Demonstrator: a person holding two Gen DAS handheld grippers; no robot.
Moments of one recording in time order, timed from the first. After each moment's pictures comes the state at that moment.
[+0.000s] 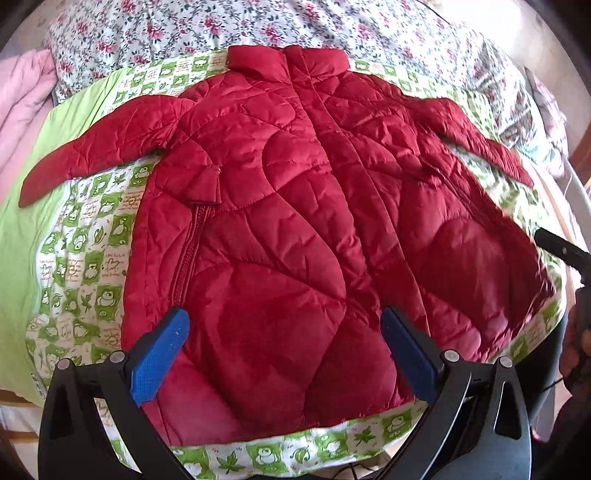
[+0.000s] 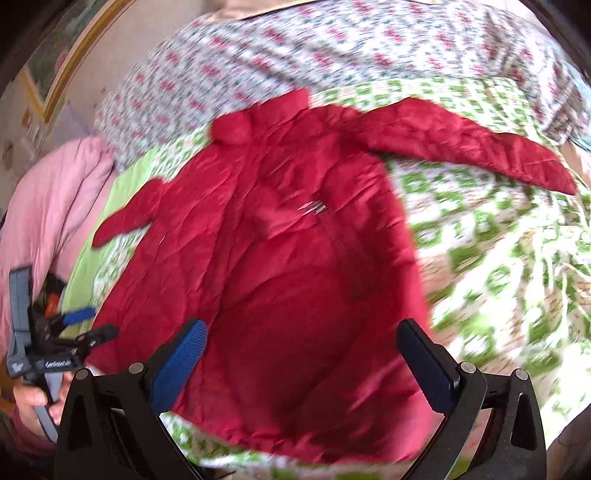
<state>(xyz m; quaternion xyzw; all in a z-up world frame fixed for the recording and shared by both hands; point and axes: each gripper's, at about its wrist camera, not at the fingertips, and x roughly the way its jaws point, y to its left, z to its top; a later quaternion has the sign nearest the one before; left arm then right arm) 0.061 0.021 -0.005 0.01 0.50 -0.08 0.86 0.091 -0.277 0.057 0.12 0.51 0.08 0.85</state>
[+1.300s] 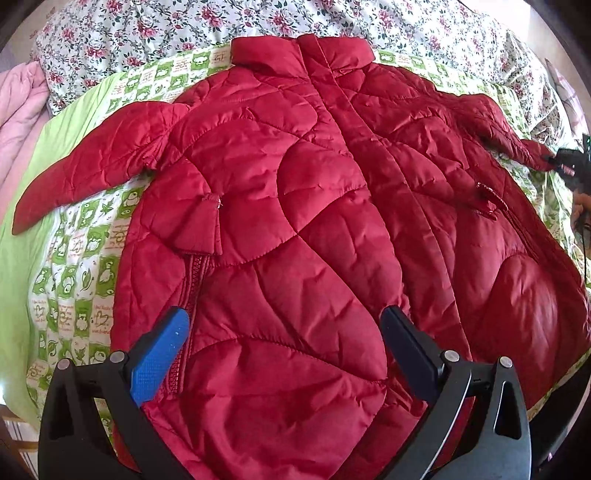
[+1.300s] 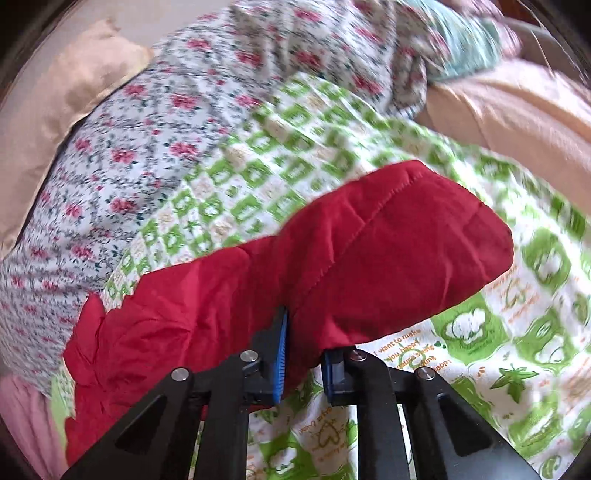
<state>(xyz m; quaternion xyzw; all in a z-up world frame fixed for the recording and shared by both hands) 0.130 0.010 -0.042 0.04 0.51 -0.05 0.86 0.238 -0.548 -0.012 0.30 0.41 -0.18 0.84</state>
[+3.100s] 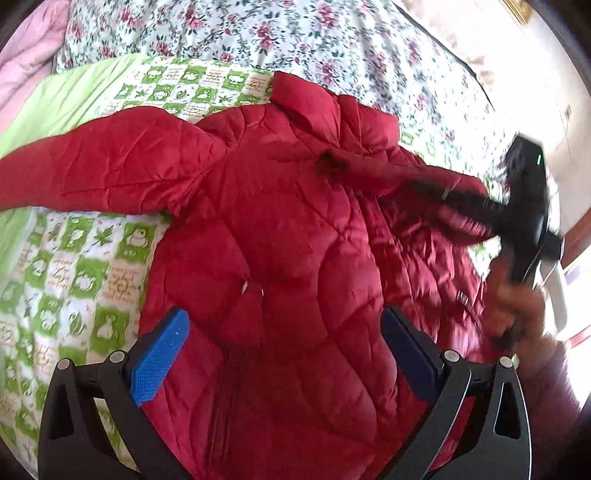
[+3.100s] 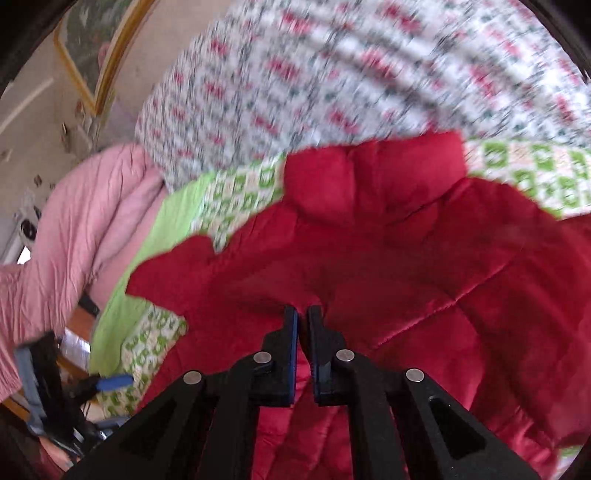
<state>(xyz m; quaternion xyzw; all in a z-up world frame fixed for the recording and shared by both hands) 0.202 0.099 -0.013 -0.13 0.47 -0.10 0.86 0.339 -0.136 0.001 0.12 0.49 0.27 0.82</state>
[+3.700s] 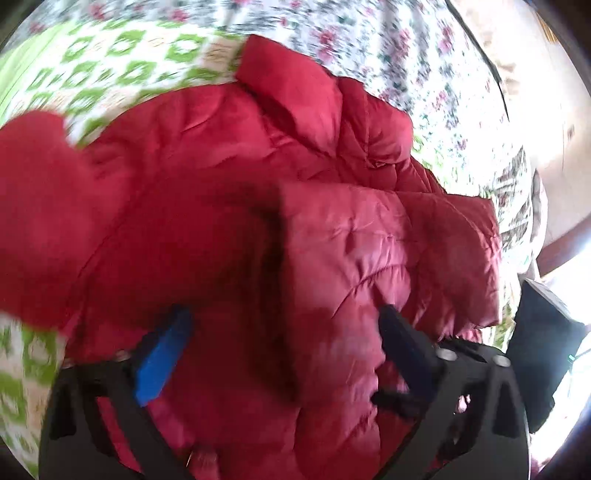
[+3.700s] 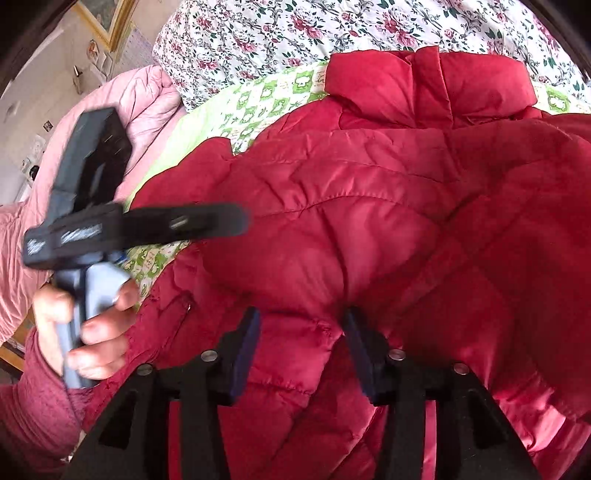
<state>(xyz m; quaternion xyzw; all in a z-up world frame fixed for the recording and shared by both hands) 0.338 0.057 -0.052 -0.14 0.52 -0.17 0.83 0.299 -0.103 -0.051 0.07 0.56 0.32 0.76</state>
